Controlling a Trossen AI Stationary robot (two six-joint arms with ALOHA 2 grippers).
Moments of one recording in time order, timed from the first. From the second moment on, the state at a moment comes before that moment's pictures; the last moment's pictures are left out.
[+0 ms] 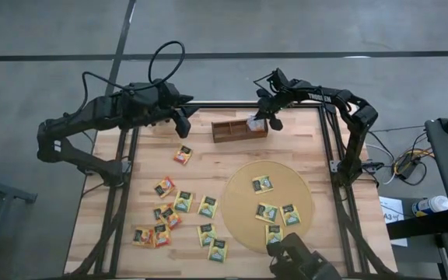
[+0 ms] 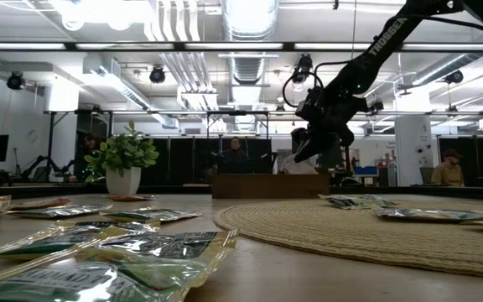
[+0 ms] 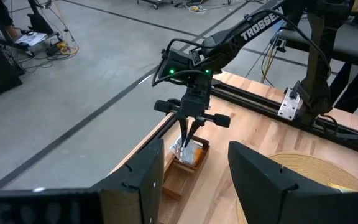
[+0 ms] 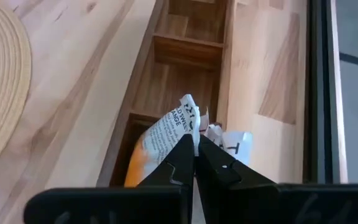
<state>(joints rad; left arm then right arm) 0.14 1.21 1.60 -0.75 -0.39 -0.19 -0.88 1.89 1.25 -0.48 -0.71 -1.02</state>
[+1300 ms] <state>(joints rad) 0.14 1.21 1.59 -0.77 -0.39 -0.17 -0.90 1.85 1.35 -0.72 -0.49 -0.84</state>
